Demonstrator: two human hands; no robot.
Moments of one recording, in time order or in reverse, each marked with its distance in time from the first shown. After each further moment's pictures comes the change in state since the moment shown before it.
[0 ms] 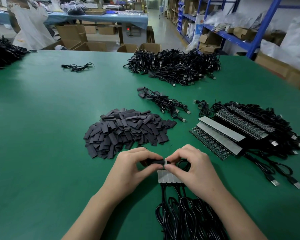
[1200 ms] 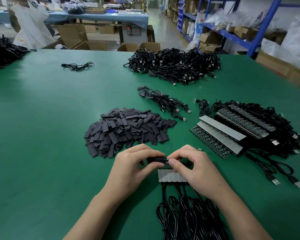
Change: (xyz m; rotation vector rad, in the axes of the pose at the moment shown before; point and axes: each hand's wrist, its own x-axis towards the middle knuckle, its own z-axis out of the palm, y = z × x) left_hand -0.001 0.002 0.004 0.030 0.077 0.054; right_hand 0.002 -0.007 -0.008 0.161 -0.109 0.084
